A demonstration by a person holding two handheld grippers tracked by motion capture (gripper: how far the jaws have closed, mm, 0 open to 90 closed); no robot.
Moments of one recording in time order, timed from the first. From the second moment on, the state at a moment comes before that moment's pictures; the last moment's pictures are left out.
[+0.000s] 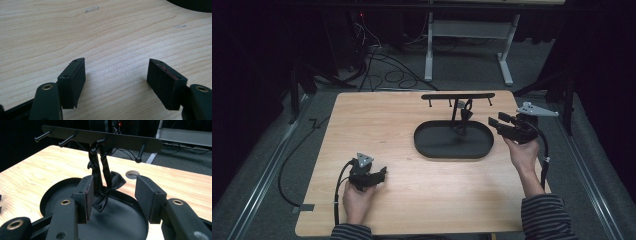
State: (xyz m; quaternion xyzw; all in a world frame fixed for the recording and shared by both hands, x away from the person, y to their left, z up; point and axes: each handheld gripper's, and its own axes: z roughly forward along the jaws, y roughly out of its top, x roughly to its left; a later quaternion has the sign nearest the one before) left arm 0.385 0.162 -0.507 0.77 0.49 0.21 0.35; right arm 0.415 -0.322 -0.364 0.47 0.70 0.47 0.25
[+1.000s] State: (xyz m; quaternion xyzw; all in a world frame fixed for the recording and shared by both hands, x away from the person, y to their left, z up) left arm 0.385 0.162 -0.507 0.77 0.49 0.21 0.35; right arm 0.372 -0.329 -0.374 0.46 0.70 0.49 0.25
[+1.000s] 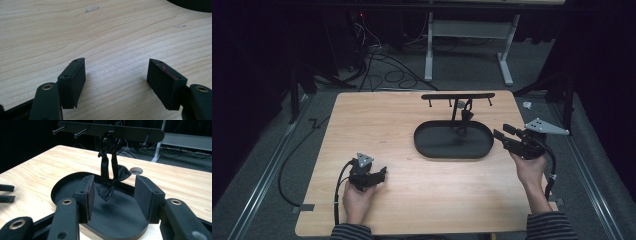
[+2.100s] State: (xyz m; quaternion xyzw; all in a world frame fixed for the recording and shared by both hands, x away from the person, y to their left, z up) left arm 0.385 0.161 -0.507 0.77 0.49 0.21 0.35; right arm 0.346 -0.325 -0.398 0.45 0.71 0.49 0.23
